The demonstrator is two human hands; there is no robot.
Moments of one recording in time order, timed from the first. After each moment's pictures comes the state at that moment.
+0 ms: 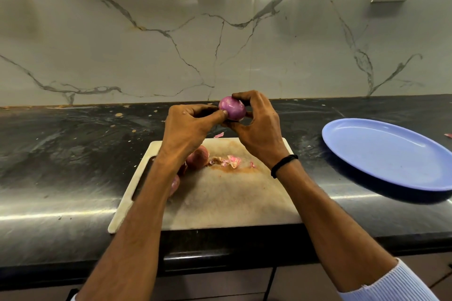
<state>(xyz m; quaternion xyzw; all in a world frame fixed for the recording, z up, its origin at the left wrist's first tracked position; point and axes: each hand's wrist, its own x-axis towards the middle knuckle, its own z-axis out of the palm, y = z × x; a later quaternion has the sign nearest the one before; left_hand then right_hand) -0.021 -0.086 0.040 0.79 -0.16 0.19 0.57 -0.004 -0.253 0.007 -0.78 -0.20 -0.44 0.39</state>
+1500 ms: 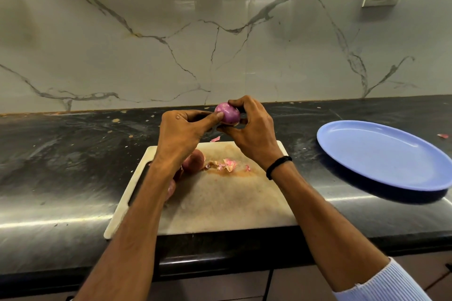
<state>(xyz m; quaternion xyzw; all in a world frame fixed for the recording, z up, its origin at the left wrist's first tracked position) -0.027 -0.089 0.043 0.76 -0.14 0.18 0.60 -0.004 -0.254 0.007 -0.80 -0.19 -0.42 0.39</state>
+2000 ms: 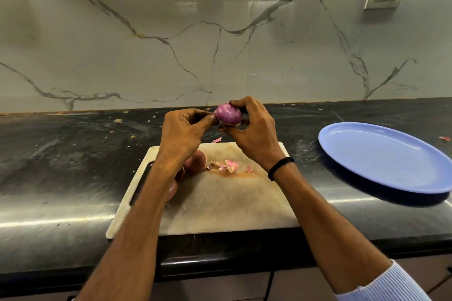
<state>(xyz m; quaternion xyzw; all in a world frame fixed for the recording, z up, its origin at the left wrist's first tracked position) -0.019 -0.085 0.039 0.80 -0.14 0.22 0.55 -0.003 -0.254 0.007 -0.79 -0.19 -0.41 0.40</state>
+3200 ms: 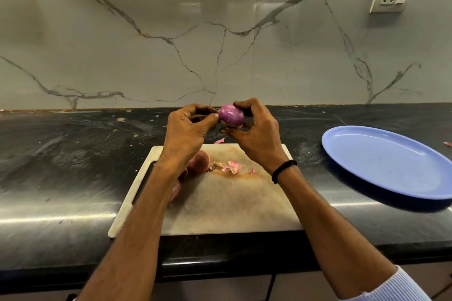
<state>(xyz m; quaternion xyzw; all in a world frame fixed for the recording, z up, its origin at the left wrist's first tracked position) -0.017 -0.086 0.040 0.74 -0.14 0.18 0.64 -0.004 -0.252 0.008 -0.79 -0.19 -0.40 0.43</state>
